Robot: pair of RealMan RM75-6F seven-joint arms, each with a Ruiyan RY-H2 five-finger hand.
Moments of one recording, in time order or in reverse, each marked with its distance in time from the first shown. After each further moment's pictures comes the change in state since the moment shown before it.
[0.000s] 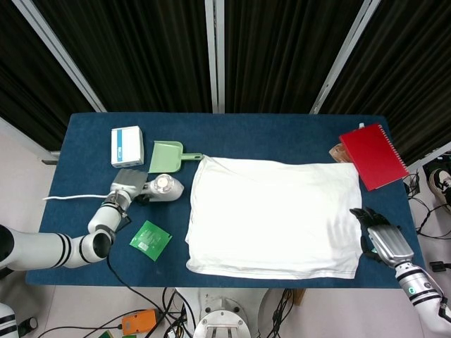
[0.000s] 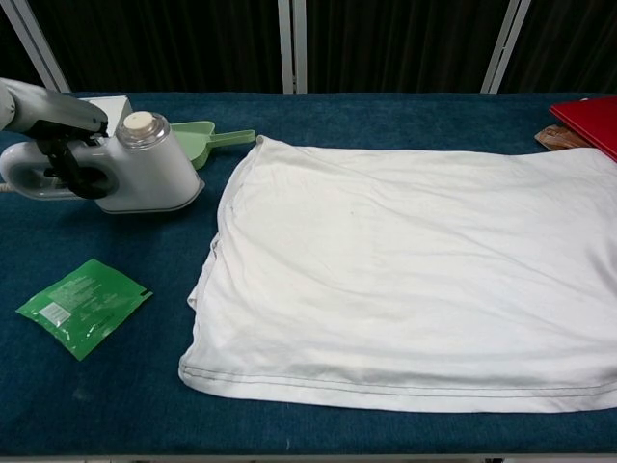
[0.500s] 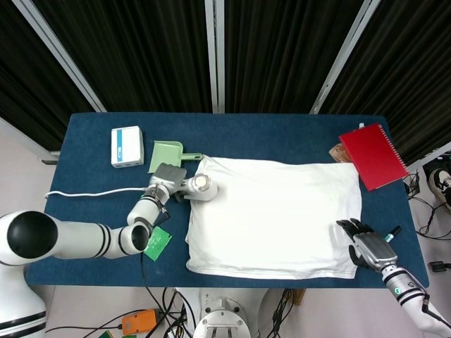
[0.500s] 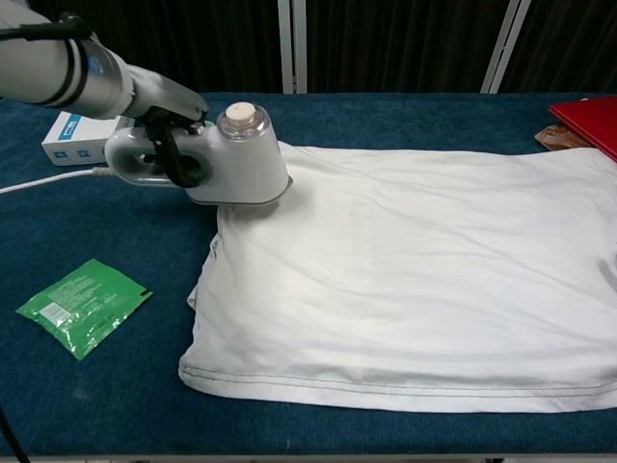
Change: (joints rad) left arm -0.205 -0.085 -0.073 0.023 -0.158 -0.026 0.089; right arm 0.037 -0.061 -0.031 0.033 0.014 -0.112 -0.019
